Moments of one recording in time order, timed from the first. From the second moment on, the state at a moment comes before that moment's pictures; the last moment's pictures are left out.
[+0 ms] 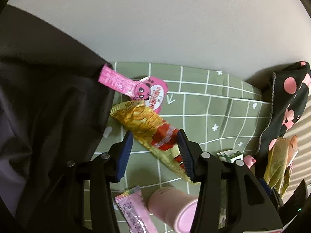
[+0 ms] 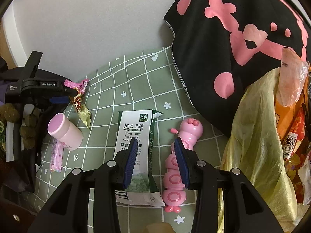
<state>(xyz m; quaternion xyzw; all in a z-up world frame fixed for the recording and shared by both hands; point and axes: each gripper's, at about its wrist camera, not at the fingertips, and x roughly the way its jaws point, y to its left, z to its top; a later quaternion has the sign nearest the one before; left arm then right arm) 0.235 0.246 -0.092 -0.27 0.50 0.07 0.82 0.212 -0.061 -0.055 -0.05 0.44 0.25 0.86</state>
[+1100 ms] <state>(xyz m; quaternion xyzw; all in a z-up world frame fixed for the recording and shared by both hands) 0.212 0.255 -0.064 -0.27 0.48 0.05 0.83 0.243 -0.012 -0.090 -0.04 0.50 0.29 0.82</state>
